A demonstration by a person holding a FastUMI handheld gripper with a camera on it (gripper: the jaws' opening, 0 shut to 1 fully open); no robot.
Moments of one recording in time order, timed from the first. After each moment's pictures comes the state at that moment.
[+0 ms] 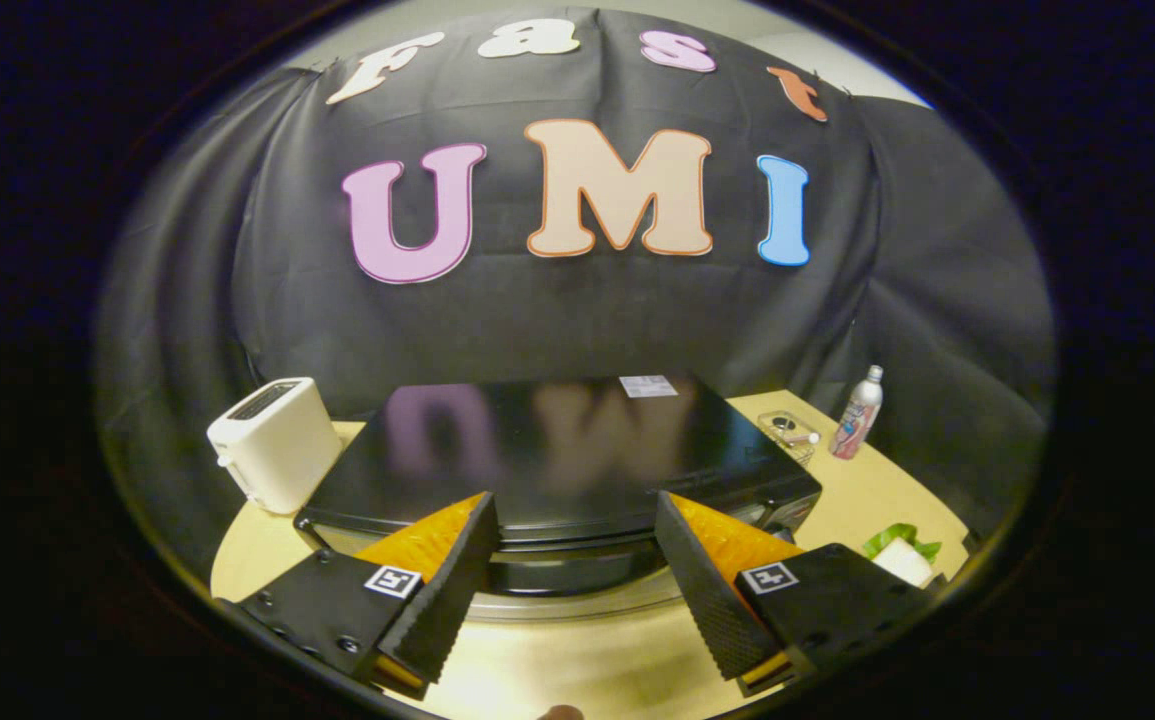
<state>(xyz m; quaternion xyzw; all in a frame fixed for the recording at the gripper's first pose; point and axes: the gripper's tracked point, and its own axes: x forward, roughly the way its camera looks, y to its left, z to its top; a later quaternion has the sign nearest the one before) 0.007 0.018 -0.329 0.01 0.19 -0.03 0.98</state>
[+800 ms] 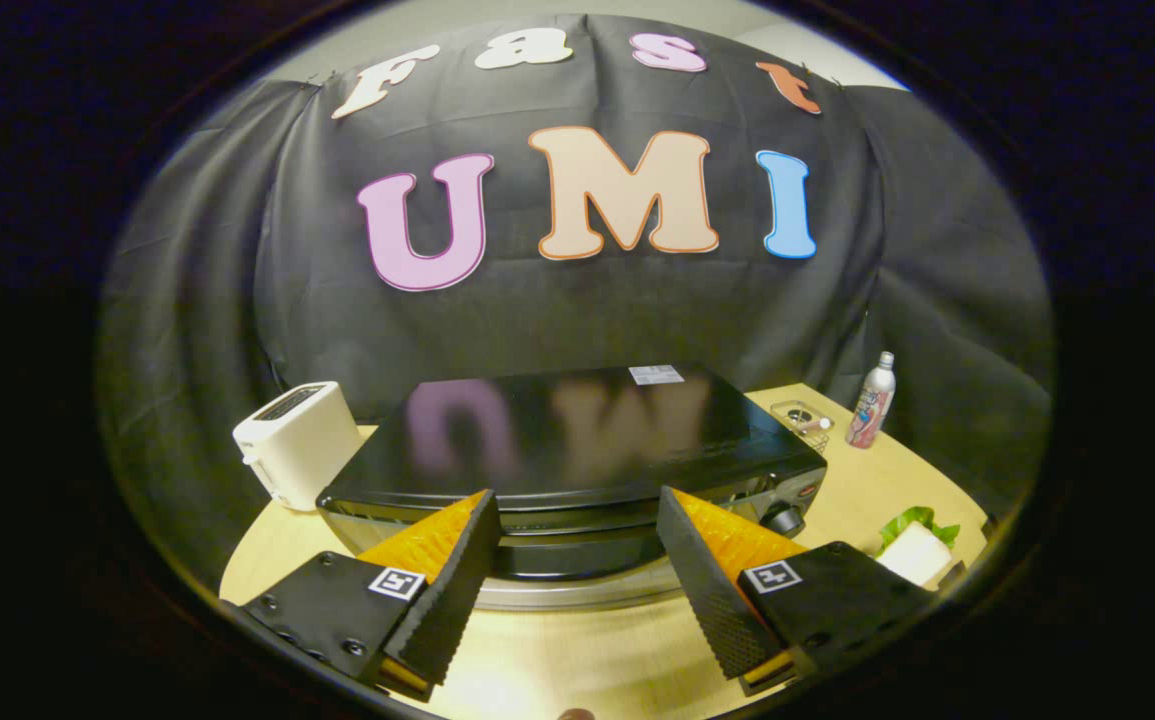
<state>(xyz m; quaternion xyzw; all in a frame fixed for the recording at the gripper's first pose) -0.020 0.015 -0.336 0.02 0.18 0.00 0.98</state>
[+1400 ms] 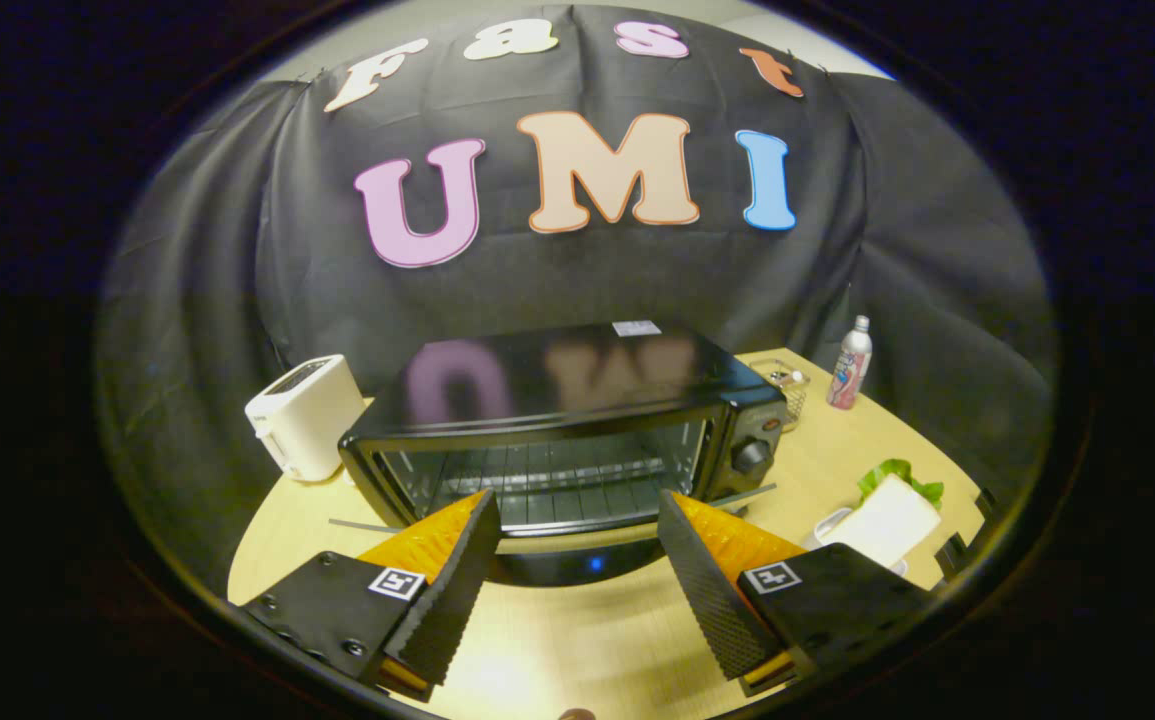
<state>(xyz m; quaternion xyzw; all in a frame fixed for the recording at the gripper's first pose) -0.090 0.004 -0.359 0.02 0.24 -0.01 0.97</state>
